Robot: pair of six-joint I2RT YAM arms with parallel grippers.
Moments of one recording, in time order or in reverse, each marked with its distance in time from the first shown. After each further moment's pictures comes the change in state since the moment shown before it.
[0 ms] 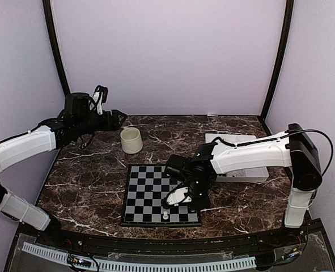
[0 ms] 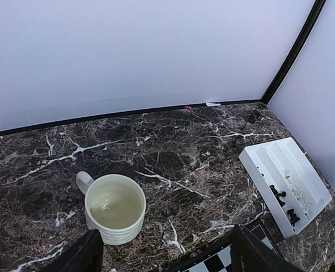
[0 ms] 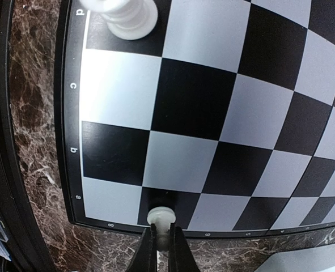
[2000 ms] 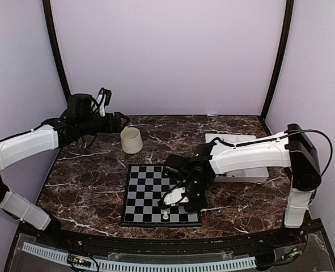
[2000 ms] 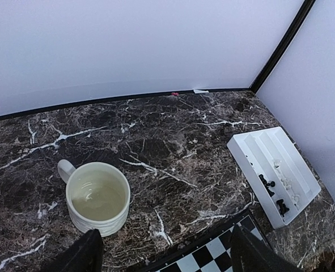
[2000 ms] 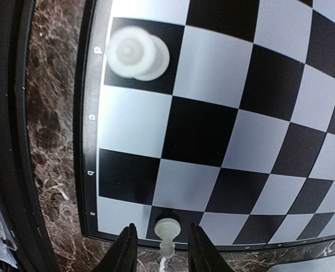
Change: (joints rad) left arm 0.004 0.032 0.010 -0.020 0.078 -0.029; right arm 0.008 0.008 0.013 0.026 -0.044 0.010
